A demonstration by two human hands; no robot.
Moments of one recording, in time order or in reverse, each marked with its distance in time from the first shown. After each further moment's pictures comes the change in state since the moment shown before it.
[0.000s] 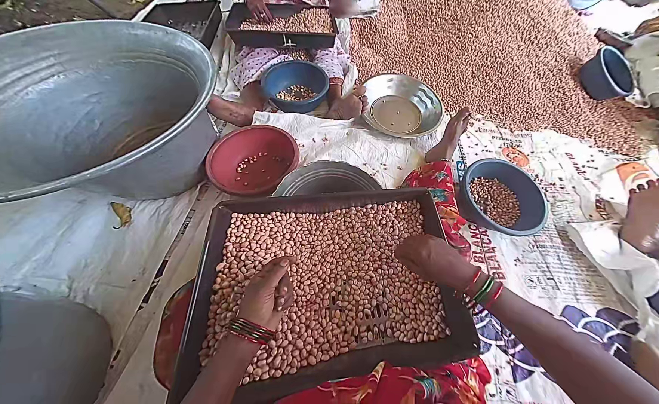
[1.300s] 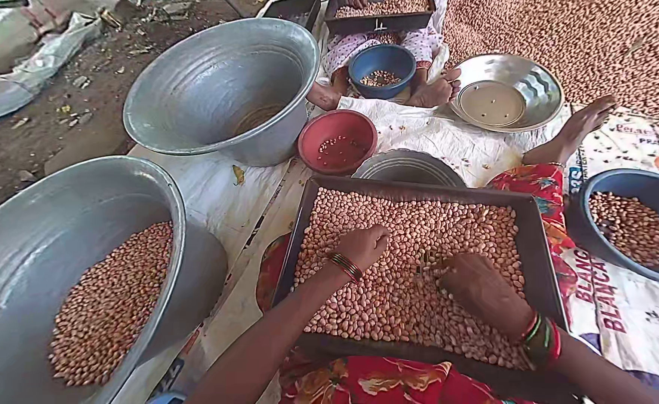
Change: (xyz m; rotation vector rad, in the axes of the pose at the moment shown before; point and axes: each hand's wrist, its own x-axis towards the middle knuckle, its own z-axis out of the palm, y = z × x) left_hand 0.025 0.049 0.026 1.464 -0.437 0.103; right_hand 0.014 -0.024 0.070 -0.046 0.228 -0.247
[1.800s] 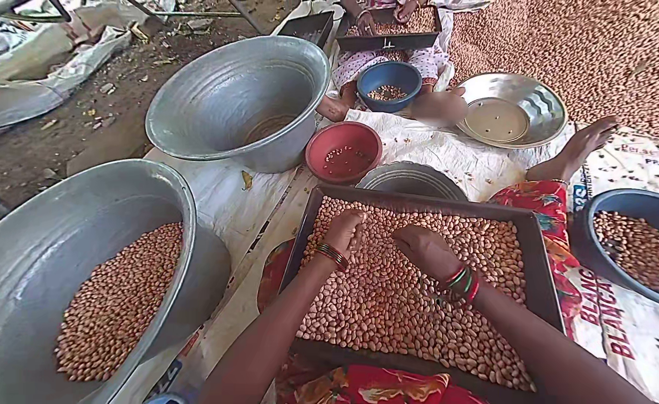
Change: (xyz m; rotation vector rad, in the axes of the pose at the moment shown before) left_hand 0.016 -0.023 -0.005 -1.269 0.438 -0.097; right_hand 0.112 -0.023 -0.009 0.227 0.015 0.072
